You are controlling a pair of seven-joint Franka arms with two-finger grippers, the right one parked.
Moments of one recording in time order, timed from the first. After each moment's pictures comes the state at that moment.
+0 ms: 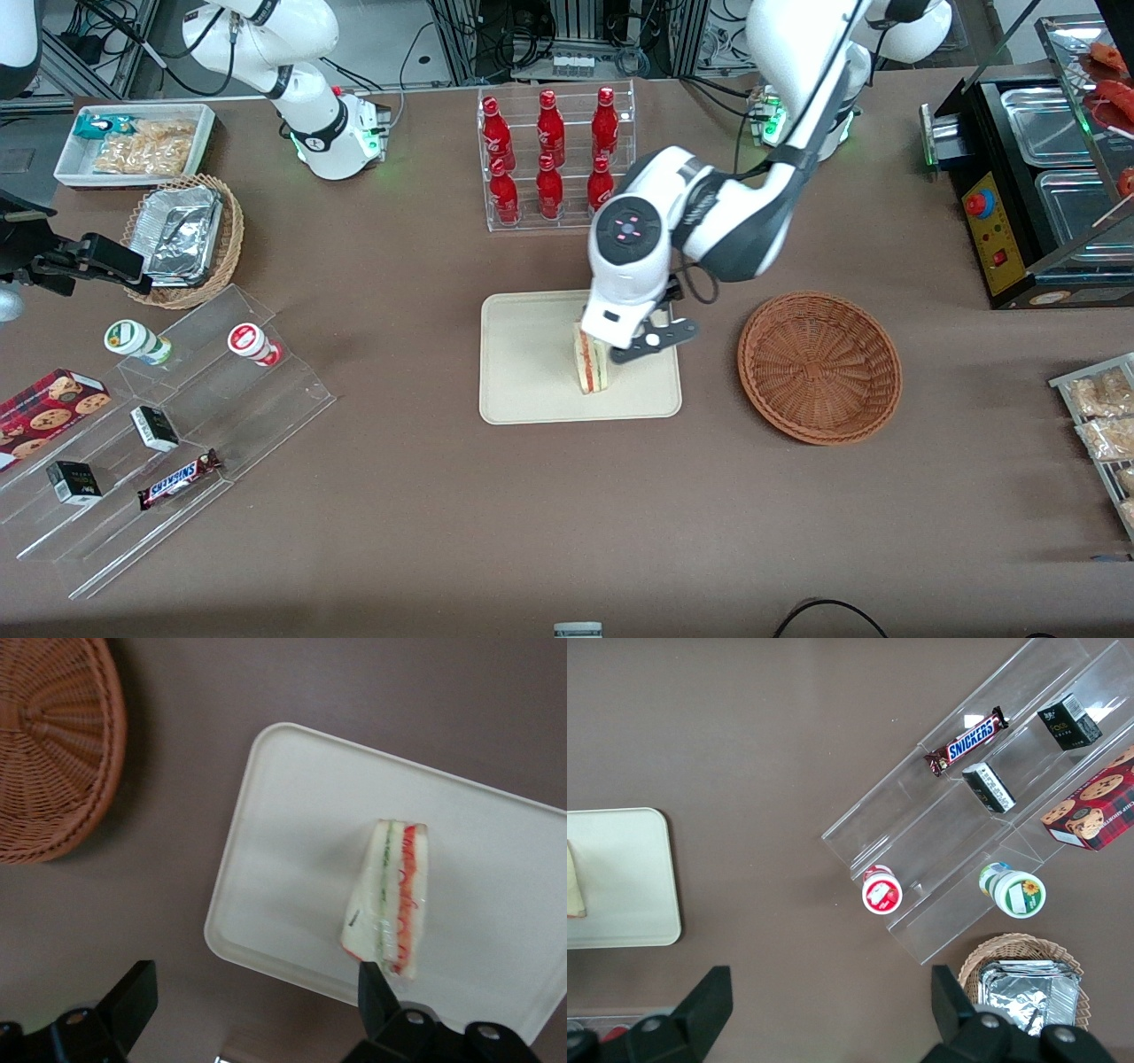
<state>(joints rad) -0.64 0.49 0.00 -1.45 -0.02 1.75 -1.00</state>
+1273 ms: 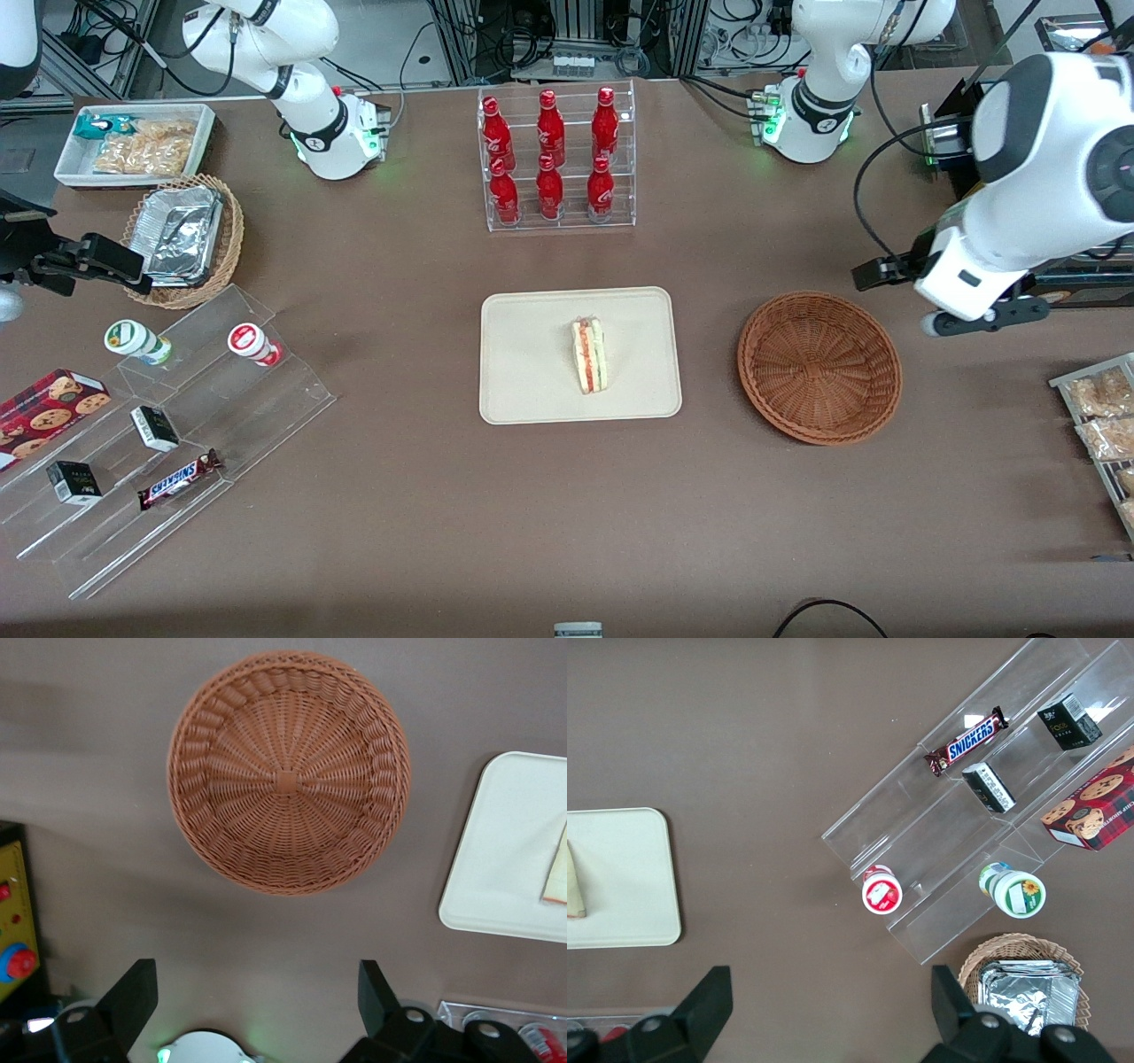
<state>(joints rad) -0.06 0.06 -0.06 -1.73 -0.01 1.58 -0.26</state>
